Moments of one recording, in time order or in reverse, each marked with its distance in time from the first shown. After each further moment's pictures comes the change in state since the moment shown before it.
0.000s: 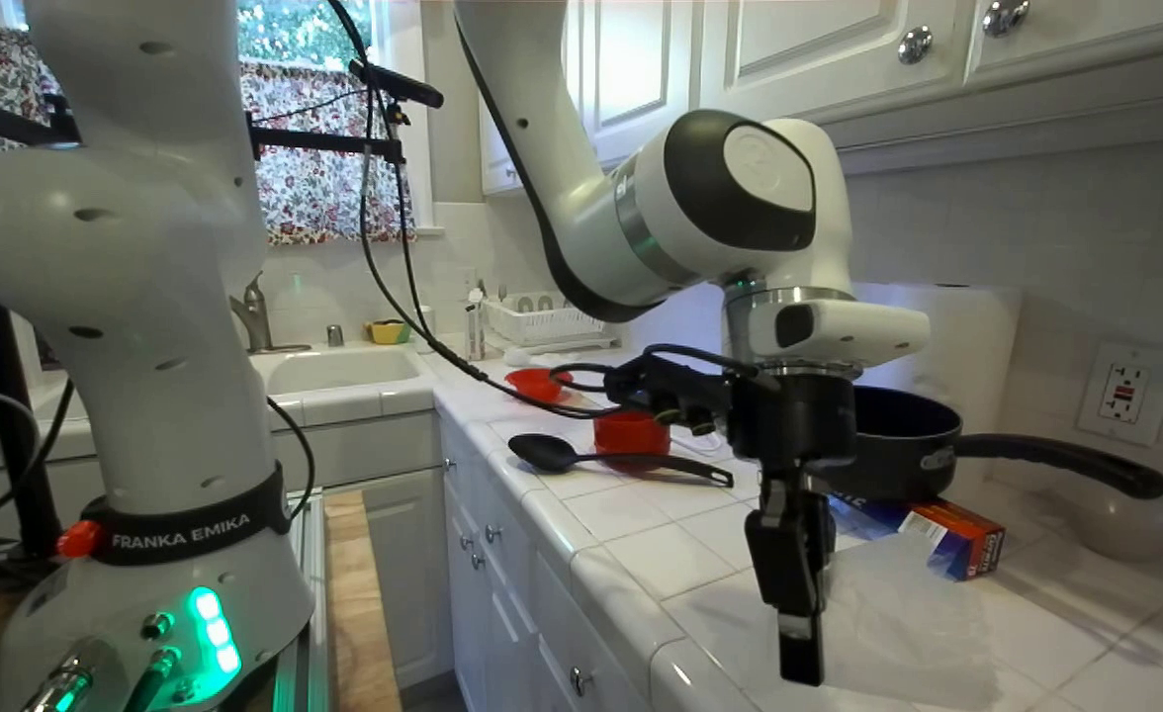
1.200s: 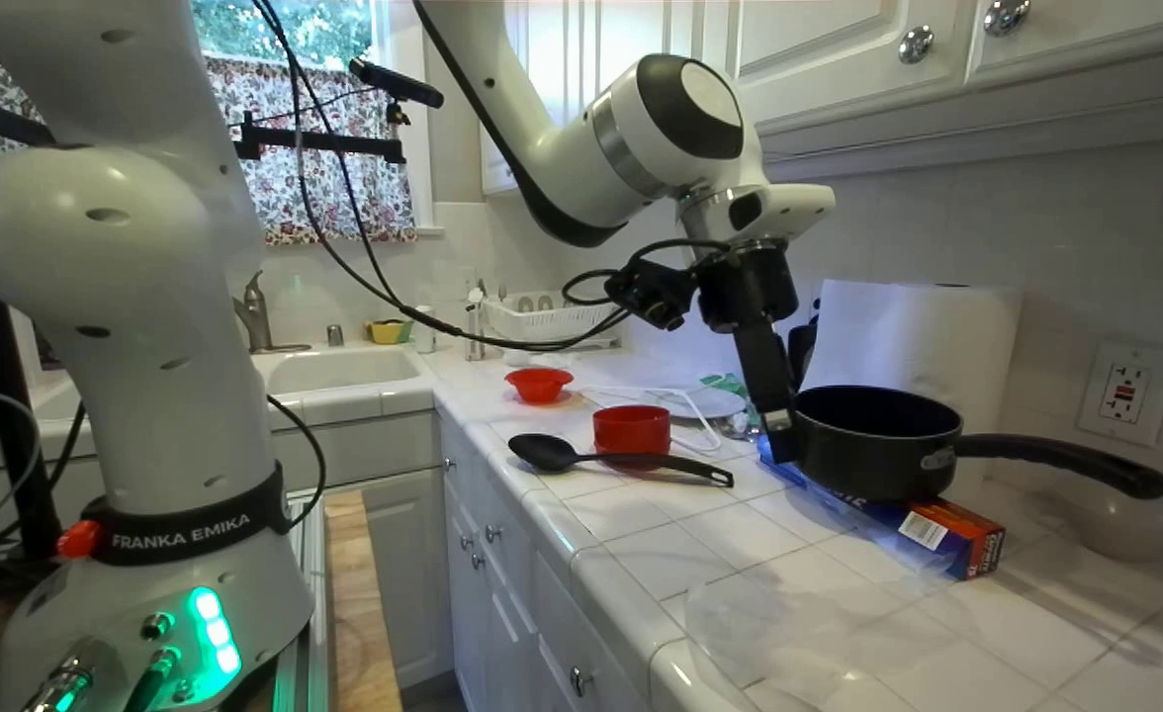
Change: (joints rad) arm 0.035 -0.183 0.248 -0.019 -0.029 -0.032 0.037
